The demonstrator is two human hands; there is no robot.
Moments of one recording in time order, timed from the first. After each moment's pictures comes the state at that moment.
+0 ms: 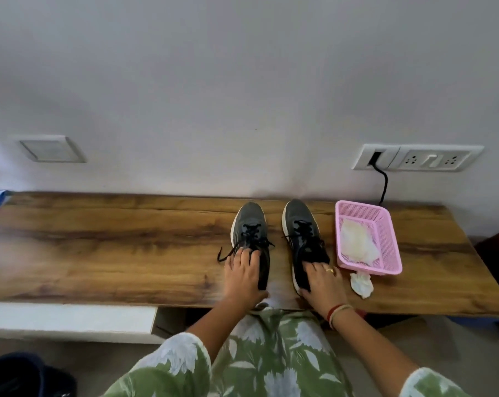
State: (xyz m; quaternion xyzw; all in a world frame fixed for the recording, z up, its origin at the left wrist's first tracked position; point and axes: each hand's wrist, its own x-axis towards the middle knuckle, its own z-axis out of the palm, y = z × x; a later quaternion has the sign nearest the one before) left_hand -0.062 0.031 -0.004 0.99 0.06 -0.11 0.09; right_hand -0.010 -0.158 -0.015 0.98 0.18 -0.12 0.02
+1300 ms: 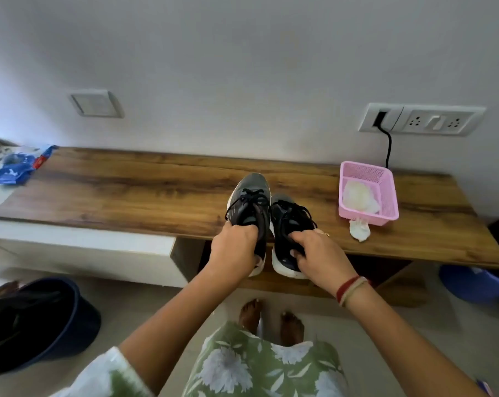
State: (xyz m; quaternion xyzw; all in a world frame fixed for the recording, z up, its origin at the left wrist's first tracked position) left_hand -0.205 -0.002 0.087 0.99 0.10 -0.06 0.10; right_hand -0.147 -0.167 0.066 0.94 0.29 -0.07 -0.18
